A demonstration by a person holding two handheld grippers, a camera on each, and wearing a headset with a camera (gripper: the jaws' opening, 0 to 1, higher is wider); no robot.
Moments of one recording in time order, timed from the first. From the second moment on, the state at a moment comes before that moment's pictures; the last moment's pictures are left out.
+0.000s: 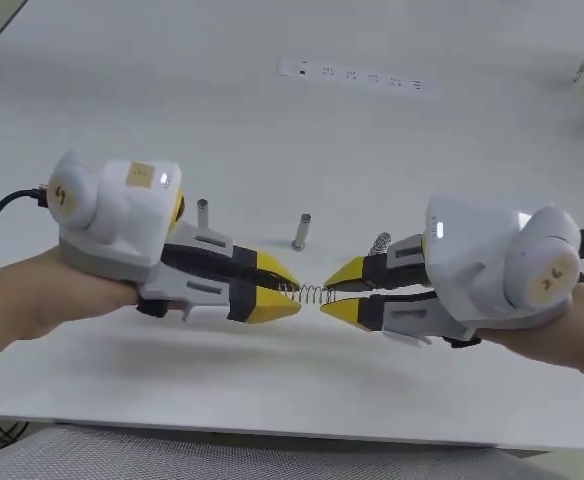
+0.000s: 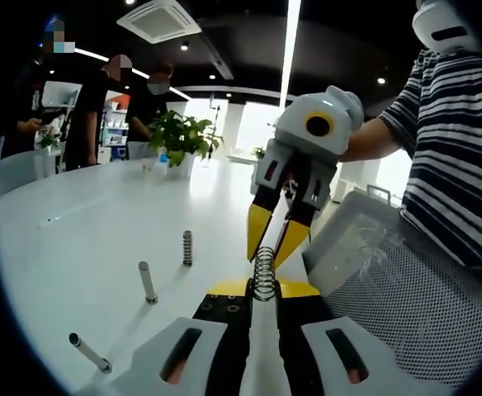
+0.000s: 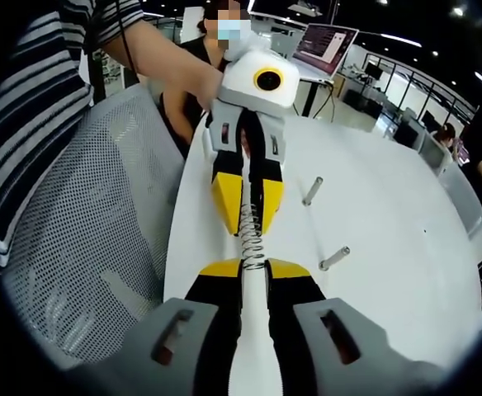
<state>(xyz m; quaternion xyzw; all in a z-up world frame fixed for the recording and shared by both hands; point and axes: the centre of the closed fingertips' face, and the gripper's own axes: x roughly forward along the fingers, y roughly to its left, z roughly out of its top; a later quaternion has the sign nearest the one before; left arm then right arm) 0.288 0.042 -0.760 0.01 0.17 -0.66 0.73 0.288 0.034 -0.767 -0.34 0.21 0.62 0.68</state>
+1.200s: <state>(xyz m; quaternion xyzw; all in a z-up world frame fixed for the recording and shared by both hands) 0.290 0.045 -0.768 0.03 0.17 -0.66 0.73 0.286 0.065 -0.731 -0.30 0.16 0.64 0.69</state>
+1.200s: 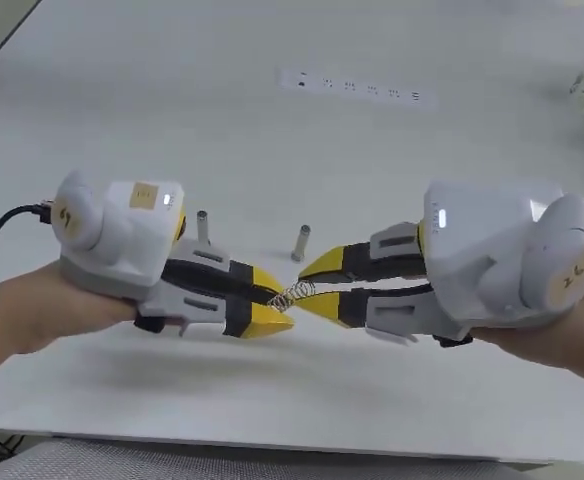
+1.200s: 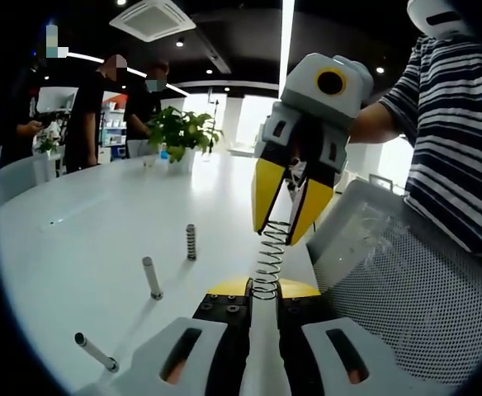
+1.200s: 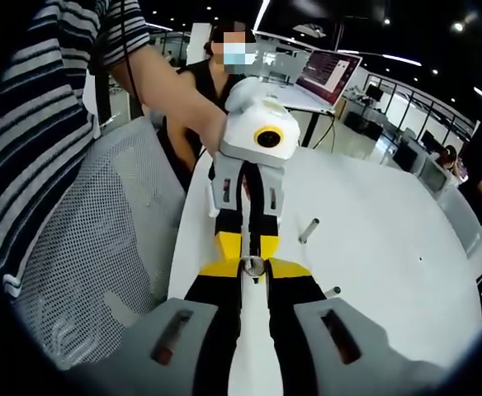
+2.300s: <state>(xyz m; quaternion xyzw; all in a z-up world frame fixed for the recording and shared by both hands) 0.286 0.039 -0.760 0.02 0.16 -0.66 0.73 0.287 0.084 -0.718 -0.25 0.13 0.64 0.71</state>
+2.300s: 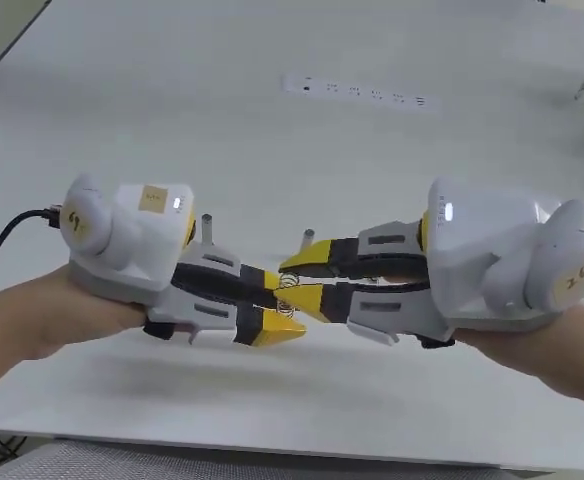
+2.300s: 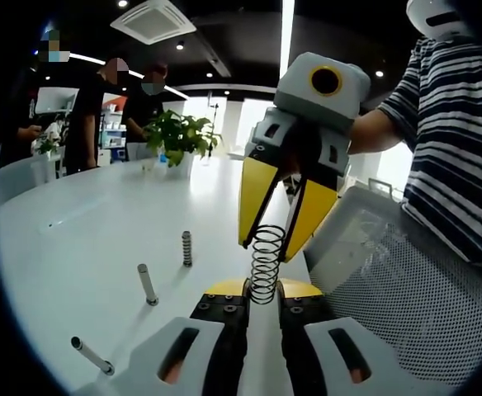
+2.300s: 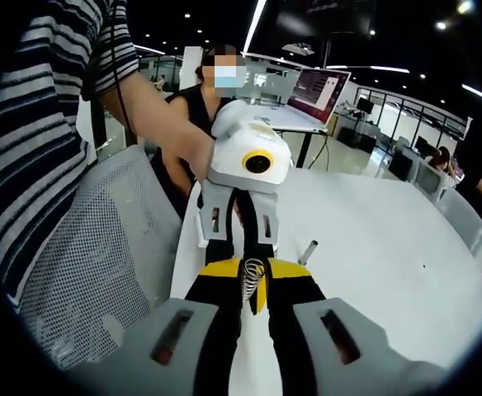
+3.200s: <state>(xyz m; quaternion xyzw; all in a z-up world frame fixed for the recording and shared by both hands) 0.298 0.058 -0.762 0.03 0.17 -0.62 0.76 0.292 0.082 -0.717 -0.27 0.13 0.64 0.71</state>
